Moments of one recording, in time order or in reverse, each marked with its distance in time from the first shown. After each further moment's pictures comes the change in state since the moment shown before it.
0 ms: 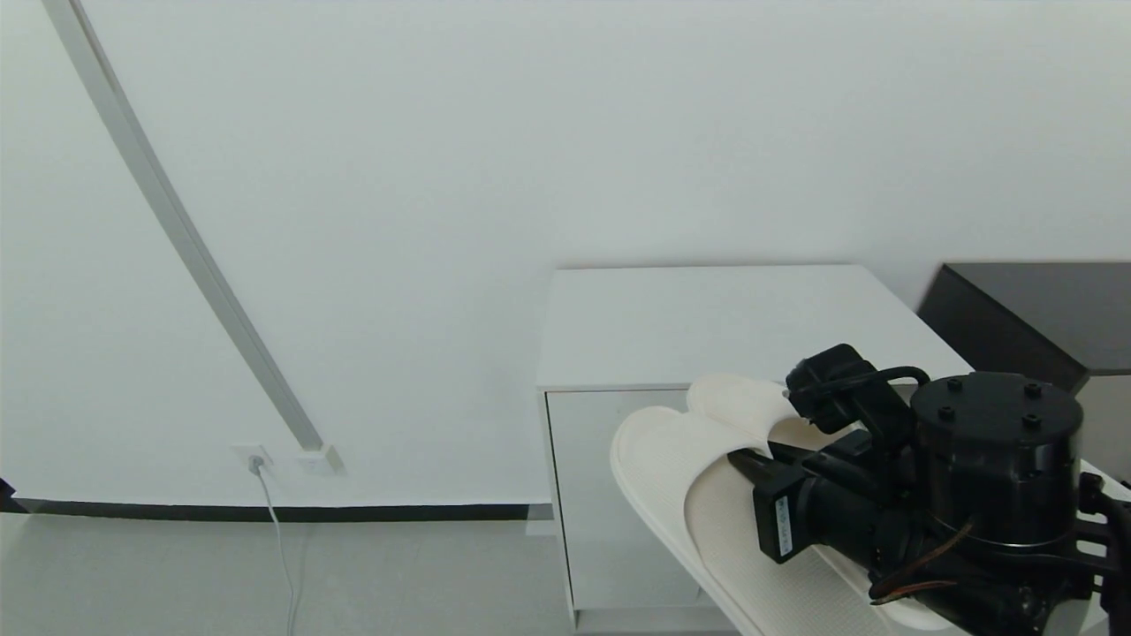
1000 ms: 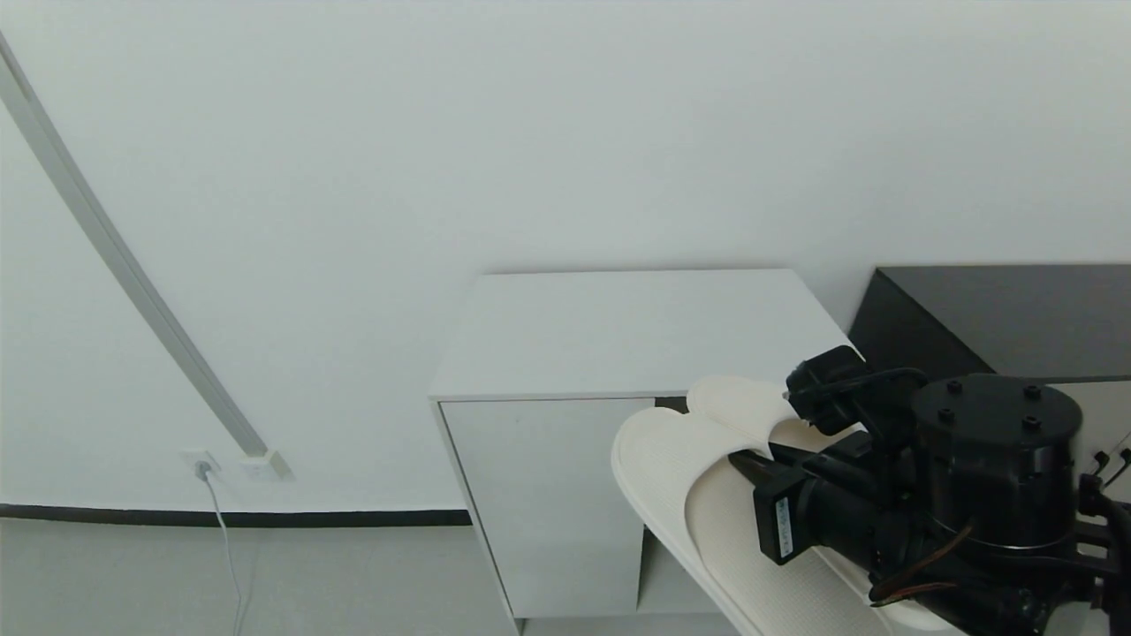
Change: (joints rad) left arm 0.000 0.000 0.000 0.000 0.000 0.000; right arm 0.003 0.000 0.003 0.000 -0.005 0.000
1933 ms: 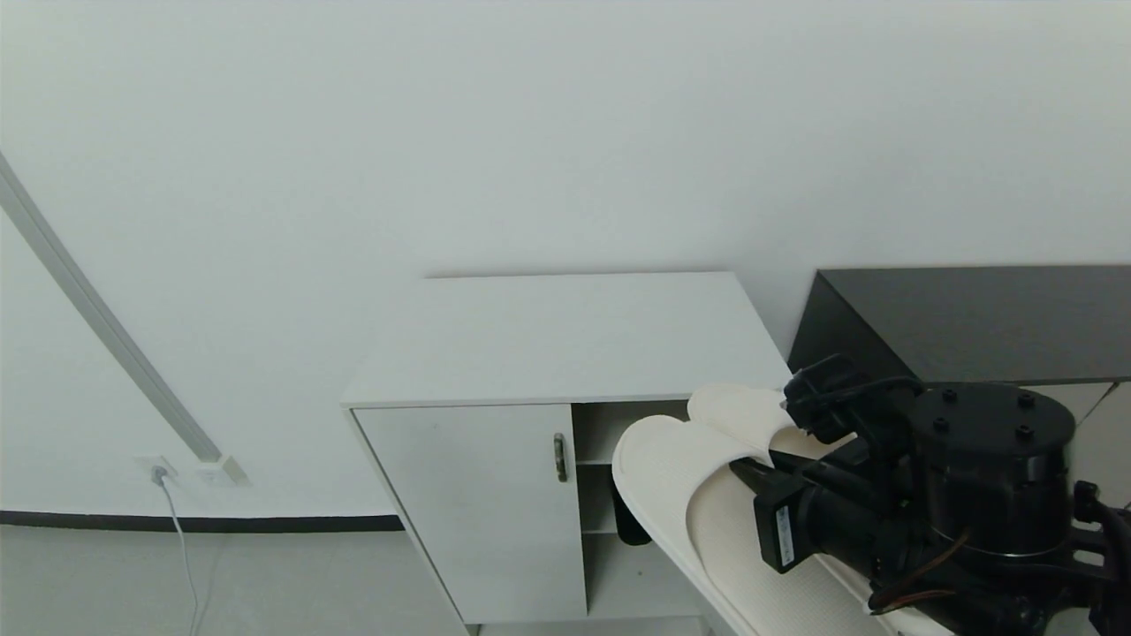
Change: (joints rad) left arm 0.000 0.000 0.000 0.000 0.002 0.000; right arm -0.002 0.002 0.014 0.000 0.000 -0.003
